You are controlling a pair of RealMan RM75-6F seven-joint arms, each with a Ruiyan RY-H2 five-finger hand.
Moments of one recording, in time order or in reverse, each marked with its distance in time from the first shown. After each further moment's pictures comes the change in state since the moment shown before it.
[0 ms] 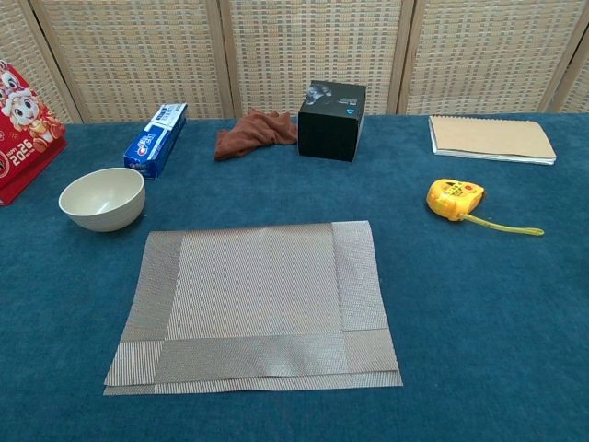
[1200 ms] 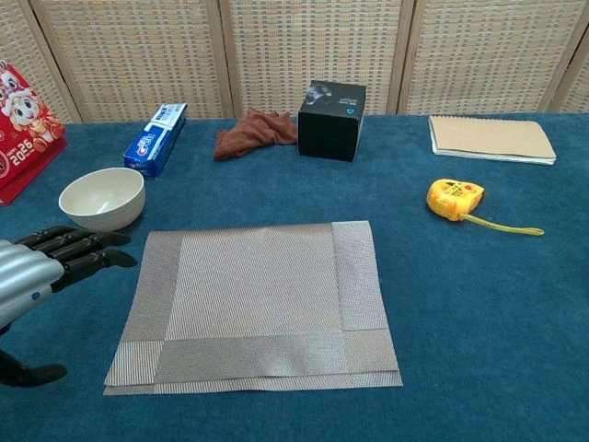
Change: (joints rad) left arm -0.158 -0.253 0.065 0.060 0.005 -0.349 0.263; right arm 0.003 0.017 -0.003 -0.014 0.002 -0.014 0.039
